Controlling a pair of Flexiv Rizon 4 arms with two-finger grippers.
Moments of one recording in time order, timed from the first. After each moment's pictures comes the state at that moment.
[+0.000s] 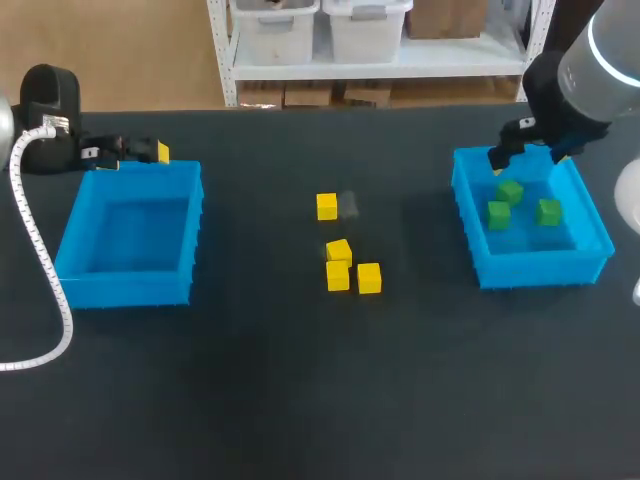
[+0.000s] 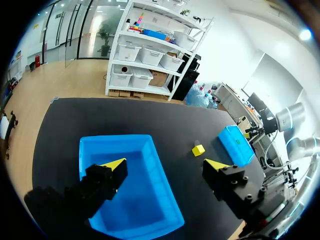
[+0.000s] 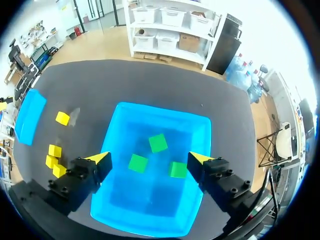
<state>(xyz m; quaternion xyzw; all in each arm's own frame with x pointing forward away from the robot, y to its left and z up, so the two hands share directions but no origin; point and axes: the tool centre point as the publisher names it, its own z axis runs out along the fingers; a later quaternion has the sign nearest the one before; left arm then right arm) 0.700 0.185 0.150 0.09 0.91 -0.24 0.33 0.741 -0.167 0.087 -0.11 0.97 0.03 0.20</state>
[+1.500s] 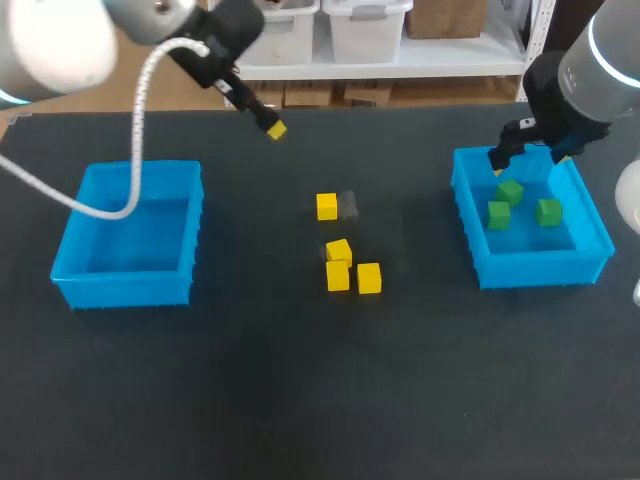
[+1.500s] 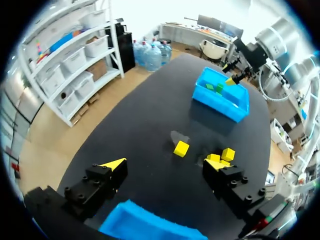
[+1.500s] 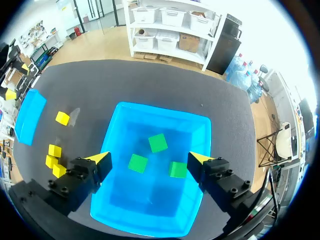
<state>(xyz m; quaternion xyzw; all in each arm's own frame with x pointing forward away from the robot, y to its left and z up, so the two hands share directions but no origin) 0.782 0.036 0.148 0.47 0.85 -0.15 0.19 0.741 -0.167 0.087 -0.11 0.97 0.03 0.20</state>
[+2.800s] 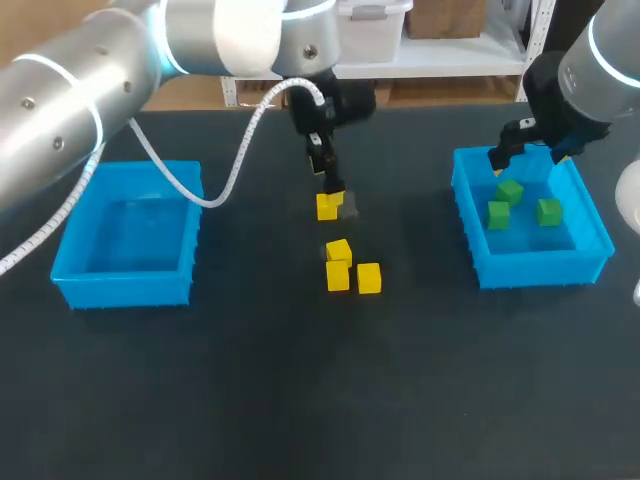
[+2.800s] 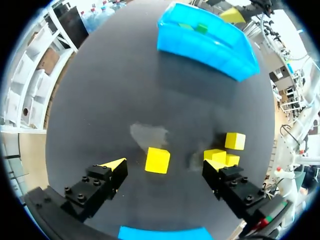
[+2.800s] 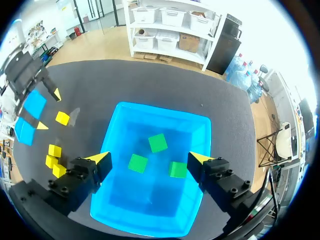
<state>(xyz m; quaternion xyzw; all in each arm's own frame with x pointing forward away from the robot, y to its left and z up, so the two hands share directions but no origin) 0.762 -0.040 0.040 0.61 0.79 -0.09 -0.02 0.741 -0.167 0.087 -0.11 0.97 0.03 0.20</state>
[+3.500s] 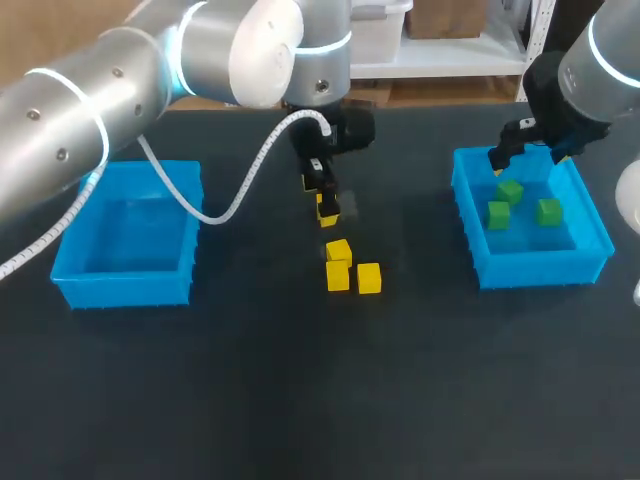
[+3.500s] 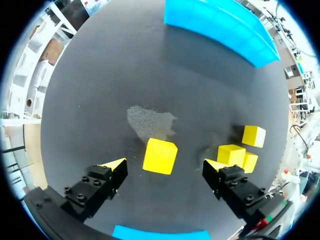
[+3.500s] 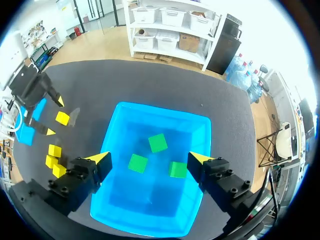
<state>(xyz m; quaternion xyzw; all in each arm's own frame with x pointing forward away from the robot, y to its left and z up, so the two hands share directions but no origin) 0.760 -0.029 0.006 0.60 0.80 -0.04 -0.03 0.741 -0.167 0.087 -0.11 0.97 0.03 0.20</state>
